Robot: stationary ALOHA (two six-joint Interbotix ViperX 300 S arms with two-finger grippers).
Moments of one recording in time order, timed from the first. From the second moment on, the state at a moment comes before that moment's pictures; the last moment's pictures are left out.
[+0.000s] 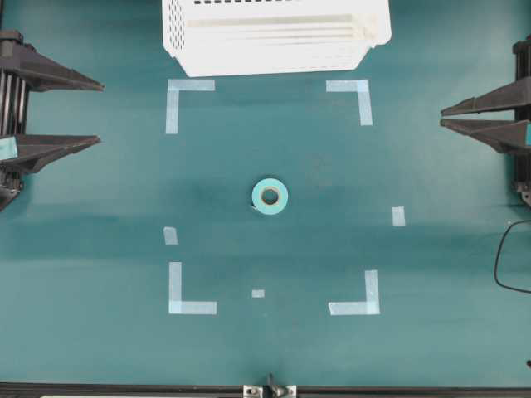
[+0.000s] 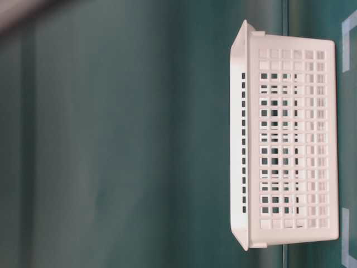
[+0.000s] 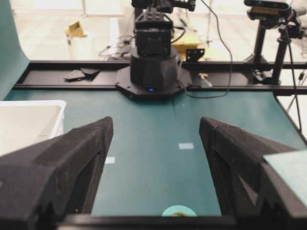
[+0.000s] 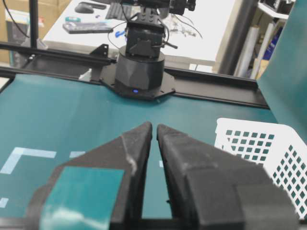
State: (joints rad) left arm 0.00 -0.97 1.18 0.00 -0.29 0.00; right arm 0.00 -0.97 1.19 0.00 -0.29 0.00
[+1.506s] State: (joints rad) left arm -0.02 -0.96 1.29 -0.03 -0.28 0.00; right arm -0.01 -0.85 1.24 0.00 -0.29 0.05
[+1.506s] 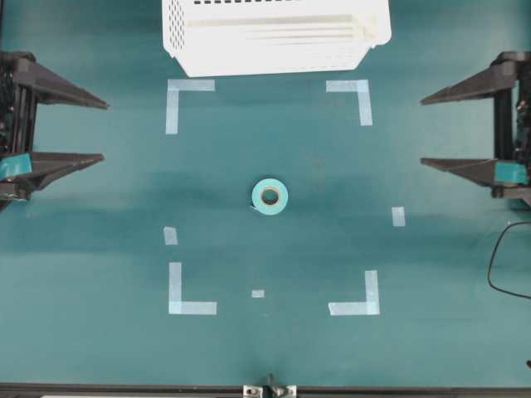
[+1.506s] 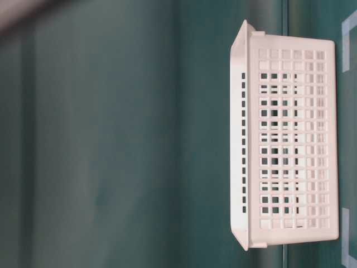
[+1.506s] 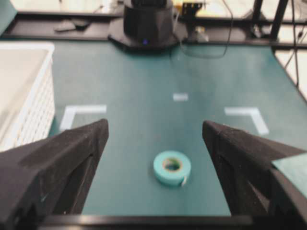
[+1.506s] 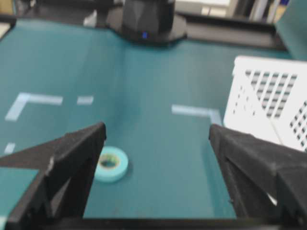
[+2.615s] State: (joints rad) left arm -0.02 -1.05 1.39 -0.03 -0.10 0.00; right arm -0.01 -0.45 1.08 0.00 -0.34 0.09
